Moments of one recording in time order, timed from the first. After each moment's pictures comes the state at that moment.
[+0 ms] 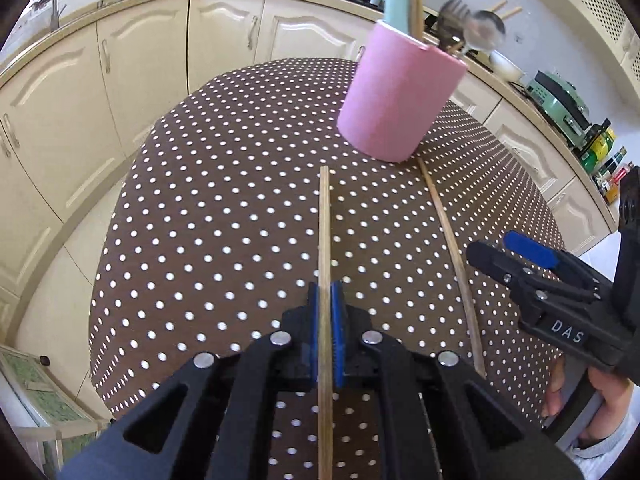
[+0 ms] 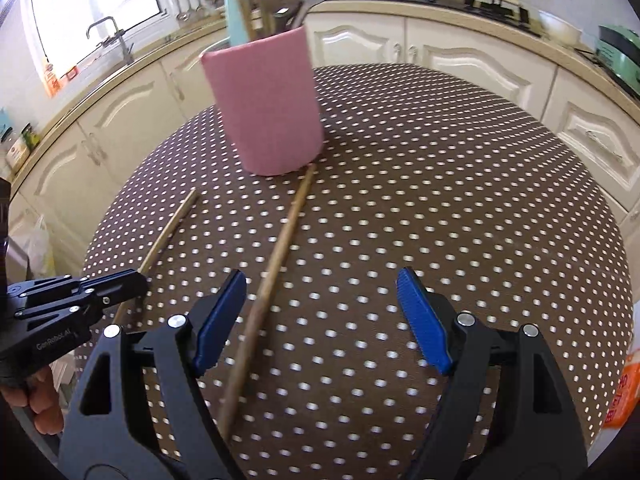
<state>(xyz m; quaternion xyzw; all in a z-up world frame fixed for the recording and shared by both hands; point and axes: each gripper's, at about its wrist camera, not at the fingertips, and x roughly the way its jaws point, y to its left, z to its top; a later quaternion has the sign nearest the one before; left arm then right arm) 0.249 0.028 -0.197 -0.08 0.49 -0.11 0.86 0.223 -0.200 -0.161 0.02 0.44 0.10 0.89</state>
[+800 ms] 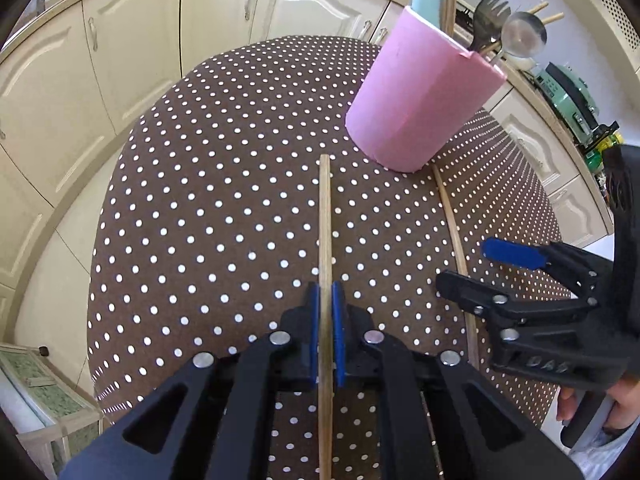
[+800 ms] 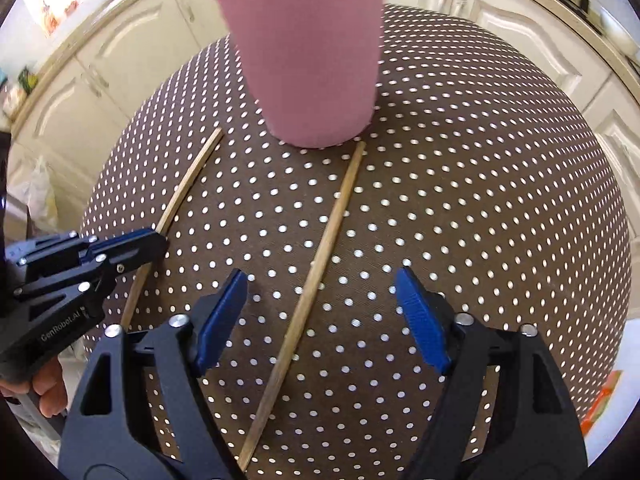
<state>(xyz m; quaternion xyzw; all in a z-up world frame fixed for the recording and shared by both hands) 0.291 0.028 -0.198 -0.09 0.55 -0.13 0.82 0.311 -0.129 -0.155 -0.05 0.57 0.12 0.81</state>
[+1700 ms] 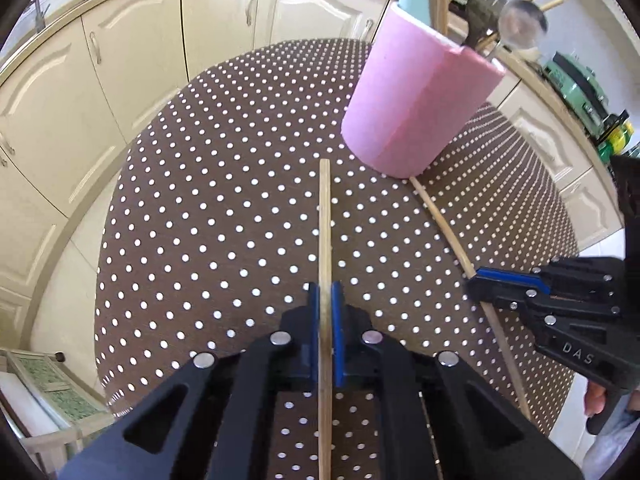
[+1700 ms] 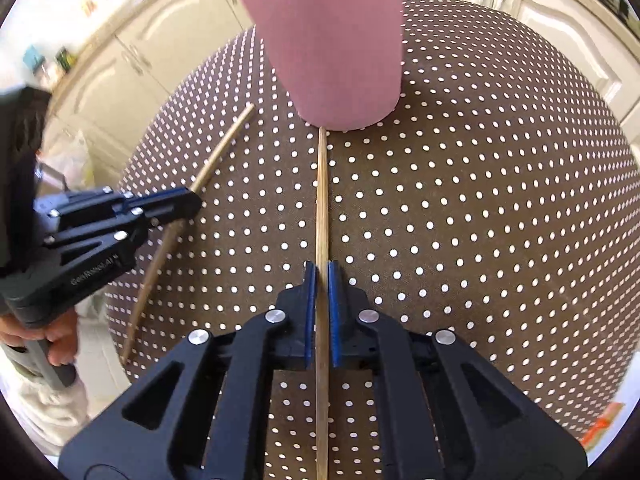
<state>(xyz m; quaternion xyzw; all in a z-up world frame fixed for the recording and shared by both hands) 0.304 -0.010 -0.193 -0.06 0.54 -0.11 0.84 0.317 -0.176 -0.154 -0.01 0.58 0.21 0.79</state>
